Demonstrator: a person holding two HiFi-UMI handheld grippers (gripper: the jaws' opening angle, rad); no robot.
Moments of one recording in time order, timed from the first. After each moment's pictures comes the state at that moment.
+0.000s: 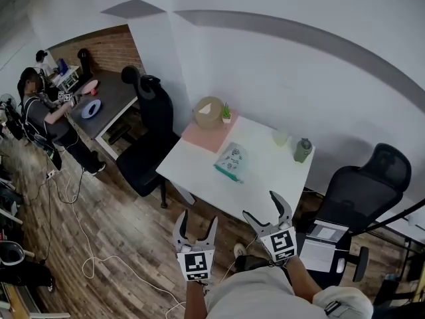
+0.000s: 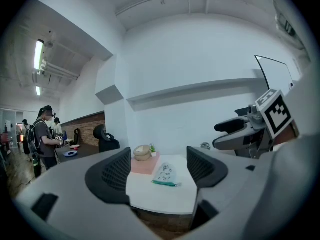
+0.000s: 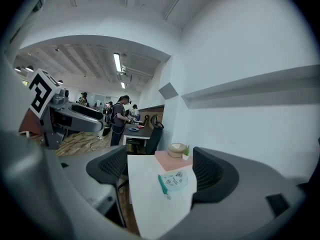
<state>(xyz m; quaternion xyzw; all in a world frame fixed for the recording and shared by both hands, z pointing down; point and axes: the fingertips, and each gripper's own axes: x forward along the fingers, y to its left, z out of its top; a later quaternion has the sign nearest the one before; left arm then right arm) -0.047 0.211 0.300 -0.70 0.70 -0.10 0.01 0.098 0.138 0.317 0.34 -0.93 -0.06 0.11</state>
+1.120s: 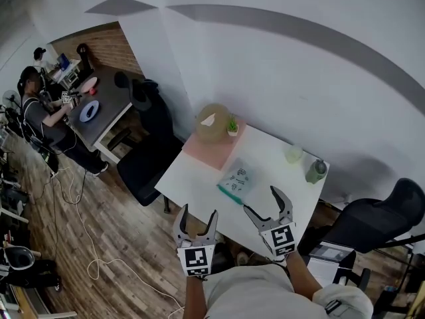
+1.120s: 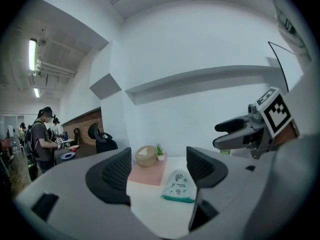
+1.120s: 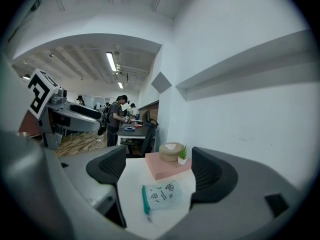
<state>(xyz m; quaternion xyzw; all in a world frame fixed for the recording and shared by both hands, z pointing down) -0.091 0.045 0.308 -0.69 0.71 -0.13 0.00 0.055 -0.035 0.333 0.33 -0.94 -0.03 0.11</state>
